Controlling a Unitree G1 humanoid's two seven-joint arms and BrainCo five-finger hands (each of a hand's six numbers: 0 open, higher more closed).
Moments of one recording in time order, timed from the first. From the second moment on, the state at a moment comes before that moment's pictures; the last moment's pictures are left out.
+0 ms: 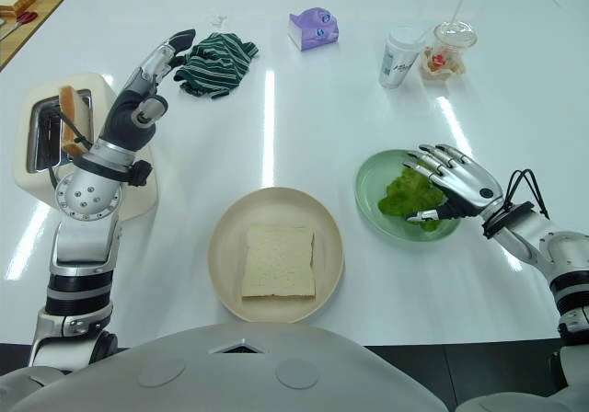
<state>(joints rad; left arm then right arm) -0.10 0.37 0.04 -0.33 0.14 -0.17 -0.26 -0.07 -1.01 0.18 0.56 -1.13 -0.69 -0.56</state>
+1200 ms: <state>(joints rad) -0.10 0.37 0.03 -0.25 0.15 -0.21 -0.22 -0.01 -1.09 0.13 0.23 -0.75 -0.77 -0.46</state>
